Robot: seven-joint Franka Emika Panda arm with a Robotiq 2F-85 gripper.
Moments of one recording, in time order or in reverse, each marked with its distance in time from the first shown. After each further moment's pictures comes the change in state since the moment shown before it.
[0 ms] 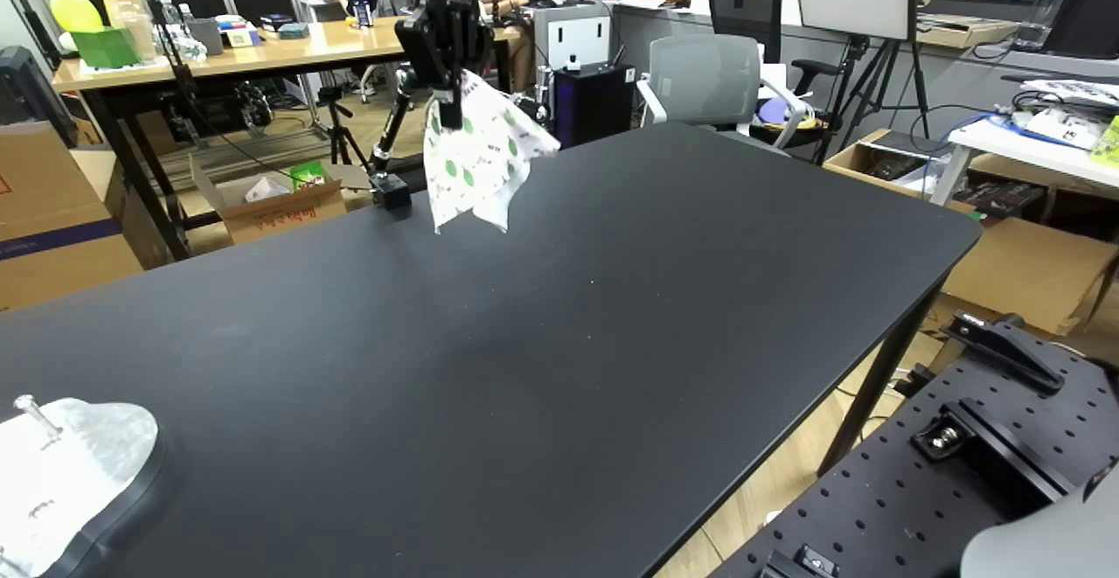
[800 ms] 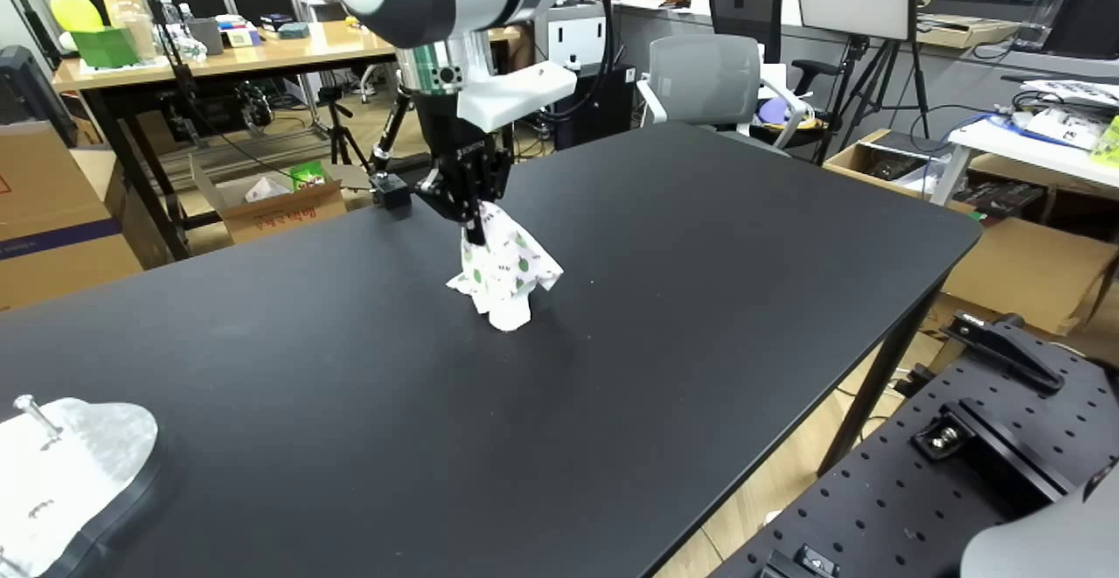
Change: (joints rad) arm 0.094 0.204 -0.048 -0.100 -0.260 0.306 0.431
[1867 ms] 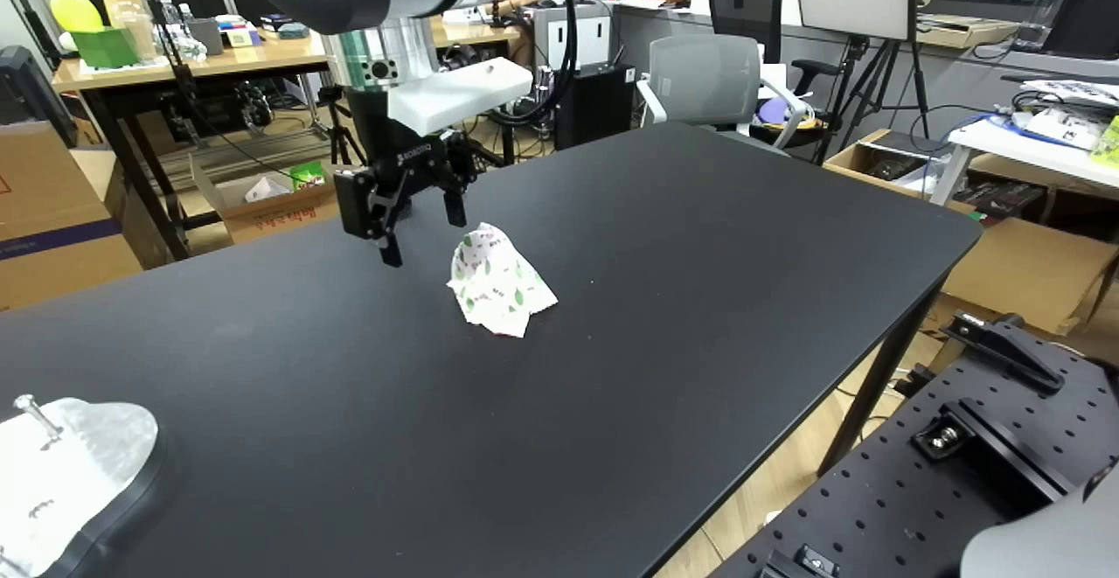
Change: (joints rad) arm 0.057 -0.039 0.060 -0.011 0.019 -0.012 0.065
